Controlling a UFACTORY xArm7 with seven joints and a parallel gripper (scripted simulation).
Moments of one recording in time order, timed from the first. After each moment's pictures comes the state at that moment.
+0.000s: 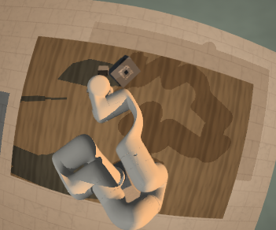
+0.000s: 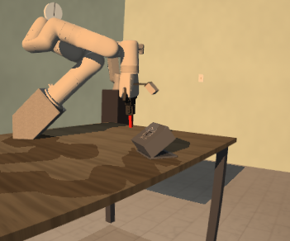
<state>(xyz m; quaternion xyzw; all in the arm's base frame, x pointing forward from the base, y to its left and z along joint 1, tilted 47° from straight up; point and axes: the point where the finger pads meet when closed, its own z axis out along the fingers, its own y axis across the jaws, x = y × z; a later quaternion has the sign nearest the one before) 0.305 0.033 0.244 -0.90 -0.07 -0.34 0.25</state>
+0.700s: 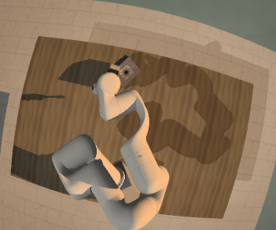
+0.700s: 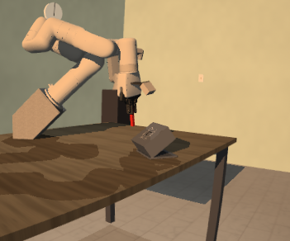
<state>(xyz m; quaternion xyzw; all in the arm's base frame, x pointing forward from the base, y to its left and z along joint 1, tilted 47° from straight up) 0.311 0.021 0.251 -0.89 0.05 -0.29 0.34</state>
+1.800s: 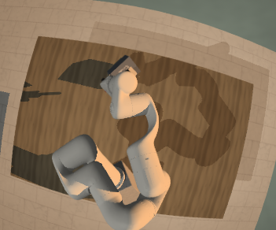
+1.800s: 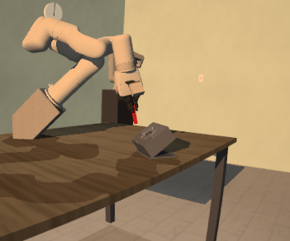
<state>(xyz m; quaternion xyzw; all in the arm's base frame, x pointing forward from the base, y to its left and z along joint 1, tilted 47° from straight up) 0.322 -0.007 0.261 -0.83 0.24 -0.20 0.46</state>
